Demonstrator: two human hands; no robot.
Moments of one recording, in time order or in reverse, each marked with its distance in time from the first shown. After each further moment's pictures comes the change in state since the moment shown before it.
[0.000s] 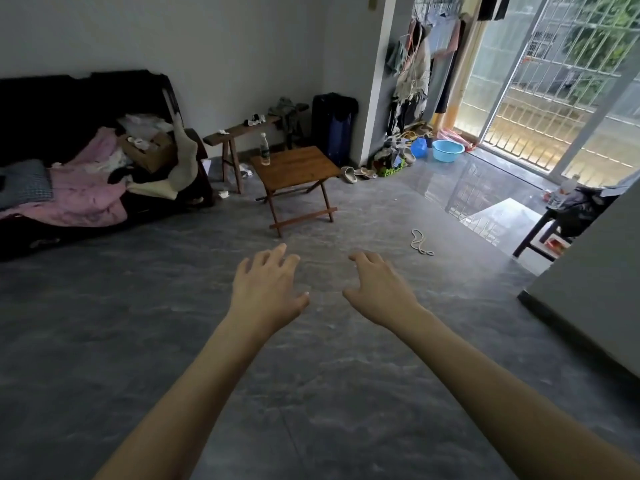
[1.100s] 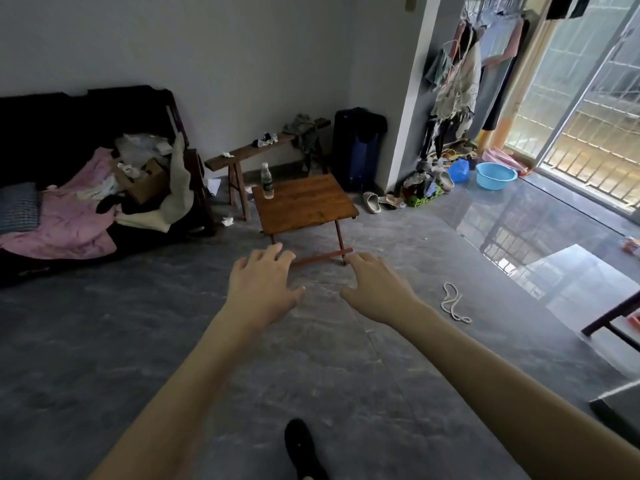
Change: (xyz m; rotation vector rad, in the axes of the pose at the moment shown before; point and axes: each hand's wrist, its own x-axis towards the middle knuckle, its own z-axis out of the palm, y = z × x) left_hand 0.460 0.024 -0.004 -0.030 -0.031 -0.129; right_hand 0.457 0.127 -0.074 -0.035 -0.093 -0.190
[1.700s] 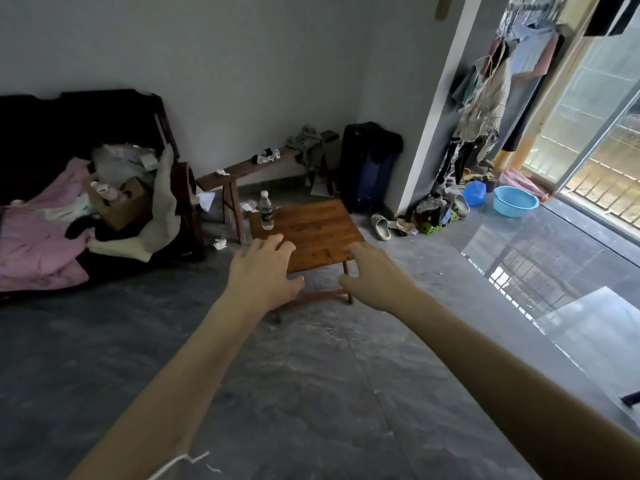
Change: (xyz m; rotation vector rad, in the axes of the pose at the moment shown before) left_hand 0.308 -0.073 -0.032 0.000 0.044 0.024; right_hand 0.315 0.012 -0.053 0.090 0.018 0.000
